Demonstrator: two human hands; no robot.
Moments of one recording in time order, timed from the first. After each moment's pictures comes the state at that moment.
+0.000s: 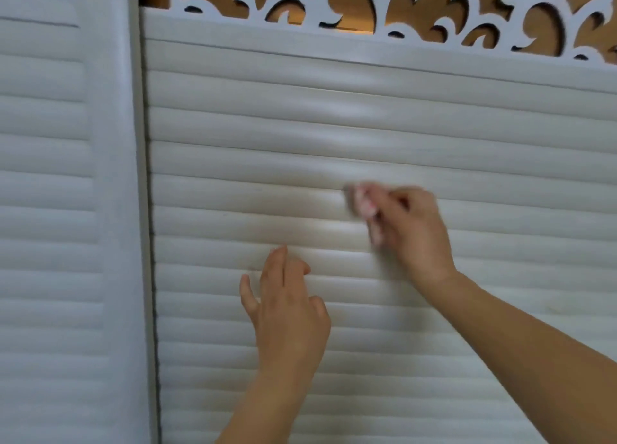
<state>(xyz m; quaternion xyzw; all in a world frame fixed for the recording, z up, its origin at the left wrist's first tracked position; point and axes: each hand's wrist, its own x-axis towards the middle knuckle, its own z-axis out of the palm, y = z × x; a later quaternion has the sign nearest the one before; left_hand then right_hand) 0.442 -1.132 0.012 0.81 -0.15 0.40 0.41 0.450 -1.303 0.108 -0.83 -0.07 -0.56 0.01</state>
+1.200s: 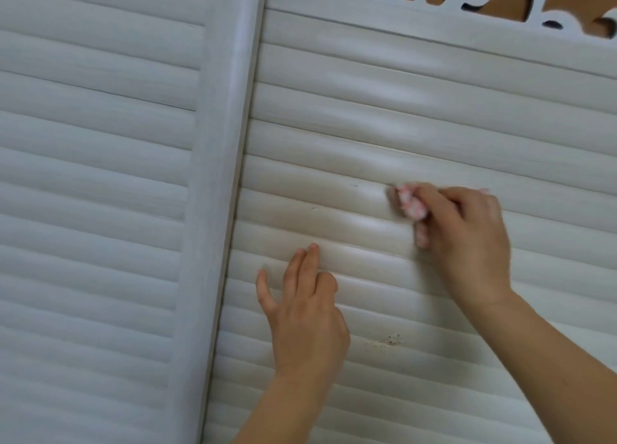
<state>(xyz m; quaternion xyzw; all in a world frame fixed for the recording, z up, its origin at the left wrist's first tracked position) 0.487 -1.069 -0.012 0.83 -0.13 0.46 0.29 0.480 -1.238 0.104 -0.82 -0.09 -0.57 -0.04</state>
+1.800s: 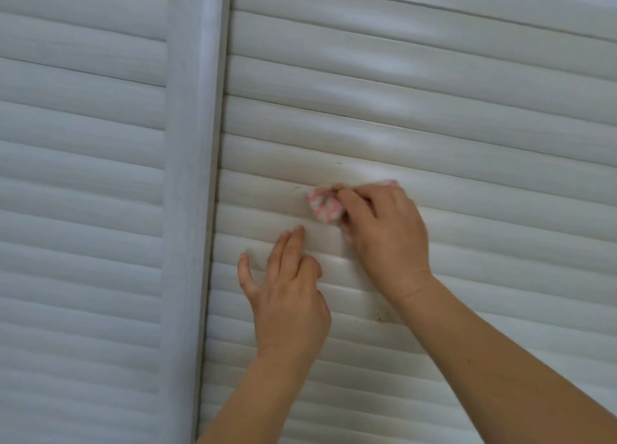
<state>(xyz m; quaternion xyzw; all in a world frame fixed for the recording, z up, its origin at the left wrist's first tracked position) 0.489 -1.066 -0.017 0.80 -0.14 0.49 0.30 0.506 -1.190 0.068 -0.77 -0.17 -0.61 -0.08</state>
